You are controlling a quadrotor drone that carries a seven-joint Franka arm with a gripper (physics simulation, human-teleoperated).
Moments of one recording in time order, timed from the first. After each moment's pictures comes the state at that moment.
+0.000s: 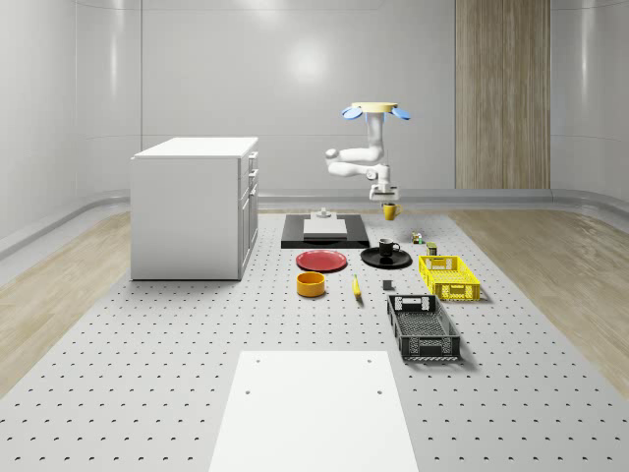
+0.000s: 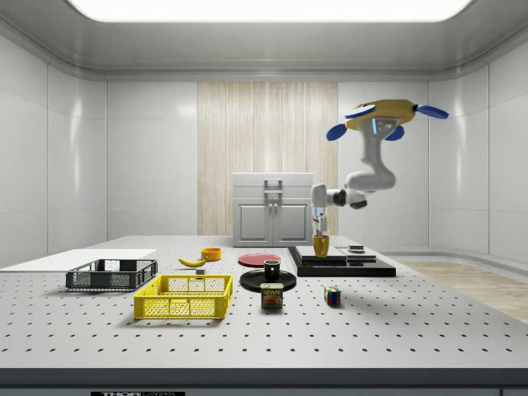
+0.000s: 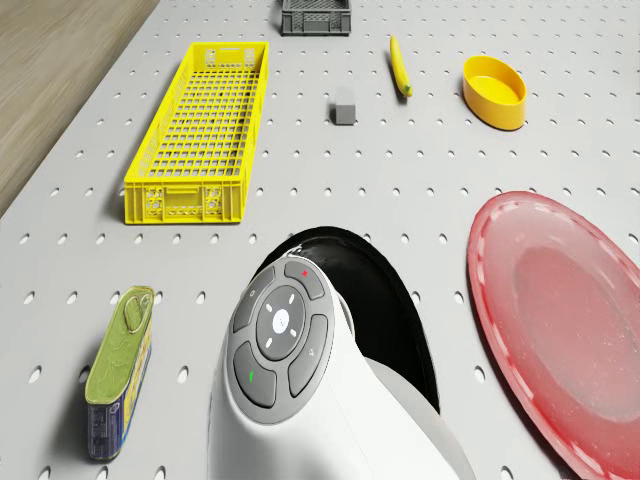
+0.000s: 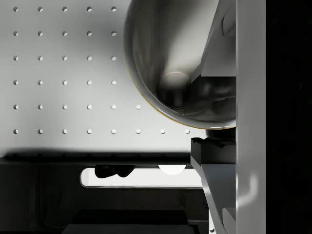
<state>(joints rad) -1.19 -1.44 1.18 -2.87 -1.98 1.55 1.73</state>
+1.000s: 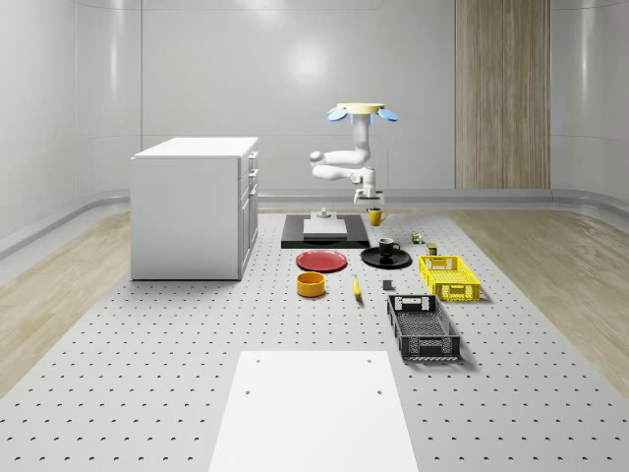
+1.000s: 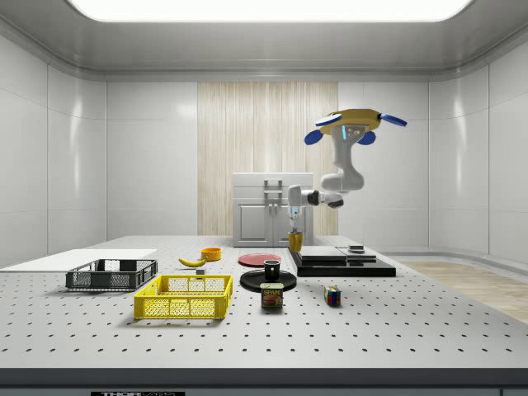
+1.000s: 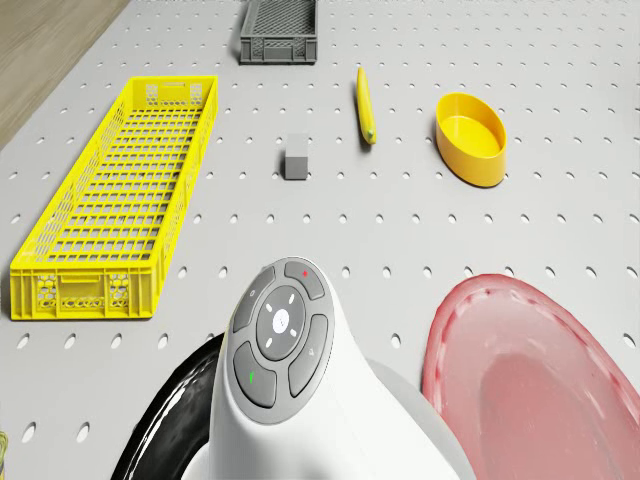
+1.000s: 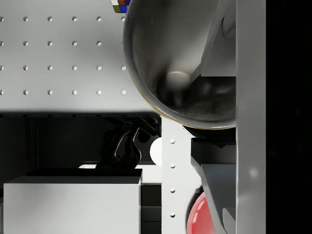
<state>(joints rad) -1.20 -1.44 1.18 -2.87 -1.98 1.55 1.73</state>
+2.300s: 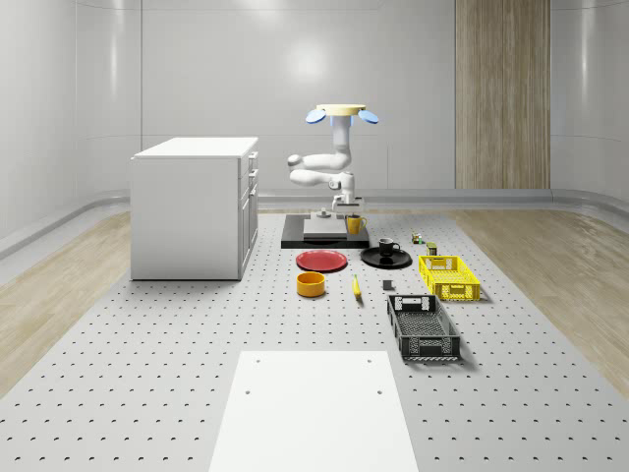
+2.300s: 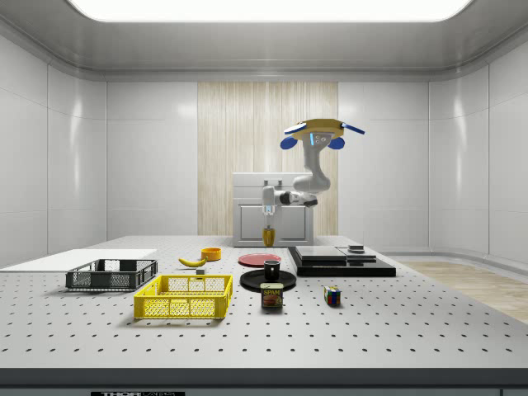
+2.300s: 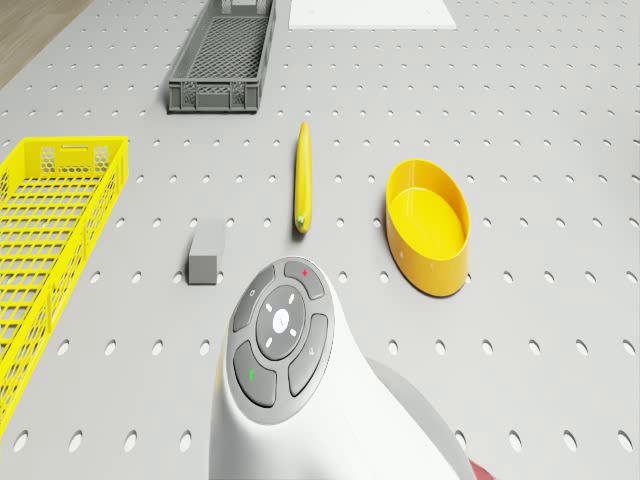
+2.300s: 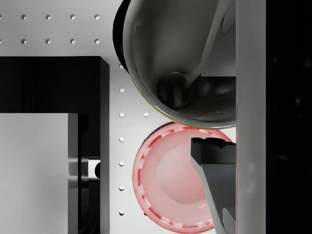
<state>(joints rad) -1.20 -1.45 1.18 -2.87 -1.98 1.55 1.73</state>
